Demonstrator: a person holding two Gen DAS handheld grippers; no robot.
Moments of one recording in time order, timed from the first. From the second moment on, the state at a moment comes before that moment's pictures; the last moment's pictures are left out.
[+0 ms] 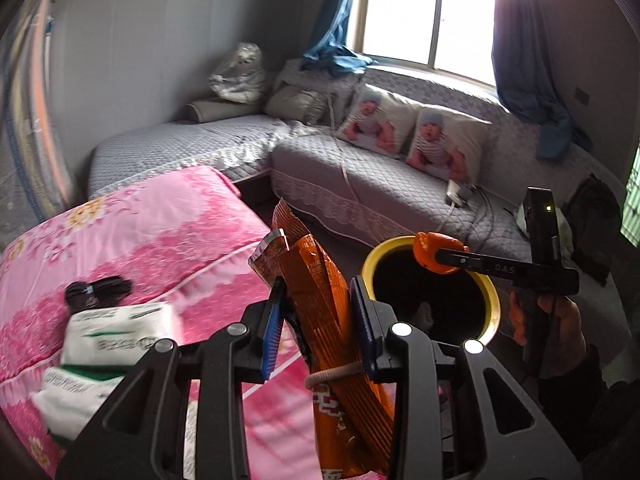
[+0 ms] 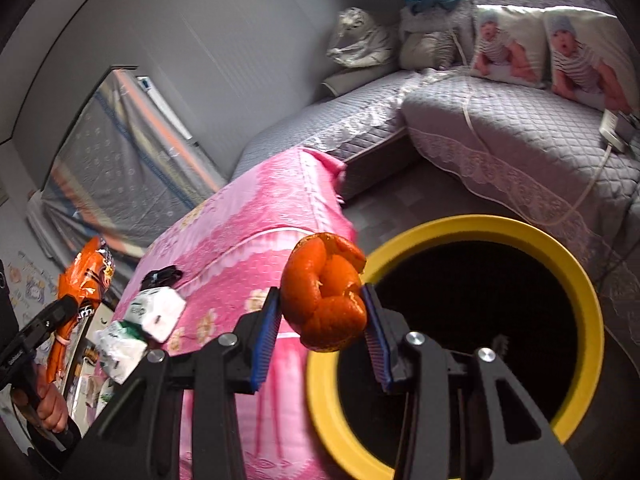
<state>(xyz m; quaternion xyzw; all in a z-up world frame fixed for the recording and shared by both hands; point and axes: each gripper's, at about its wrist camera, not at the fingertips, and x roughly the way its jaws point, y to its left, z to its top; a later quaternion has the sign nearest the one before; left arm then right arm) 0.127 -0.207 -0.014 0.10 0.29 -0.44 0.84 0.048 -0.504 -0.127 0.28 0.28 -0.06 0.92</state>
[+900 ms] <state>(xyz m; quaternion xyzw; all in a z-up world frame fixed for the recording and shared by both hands) 0.146 -0.426 -0.107 0.12 0.38 -0.52 0.76 -0.009 -0.594 -0.180 0.35 0.27 -0.19 0.88</state>
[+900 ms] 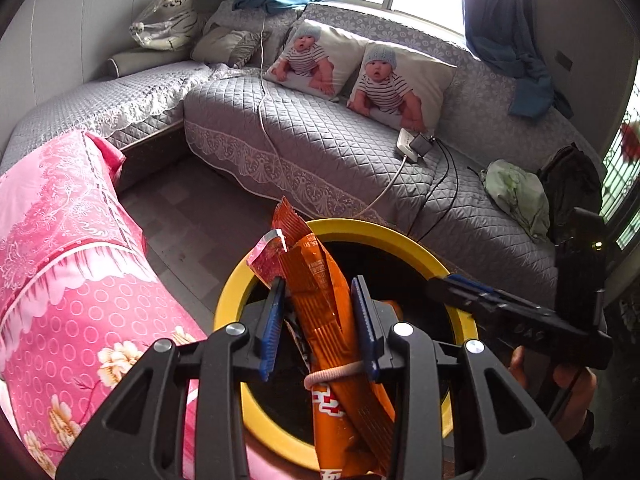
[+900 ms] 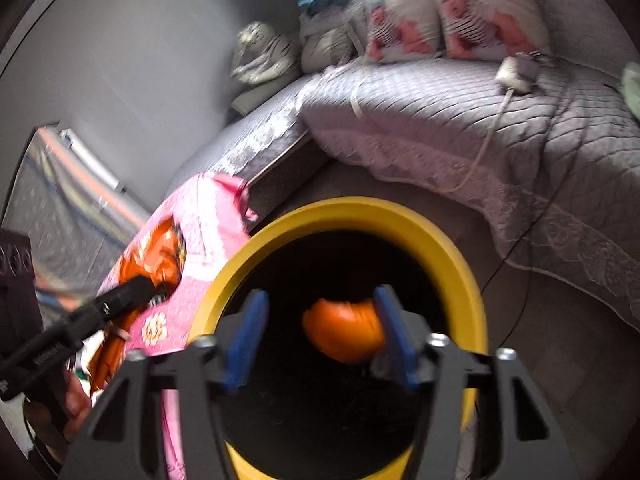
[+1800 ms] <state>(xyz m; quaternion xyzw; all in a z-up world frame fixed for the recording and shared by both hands) 0.123 -0.180 -0.008 -0.03 0.23 -0.40 0.89 0.014 -0.503 -0.133 0.28 0.22 -0.07 0.93</state>
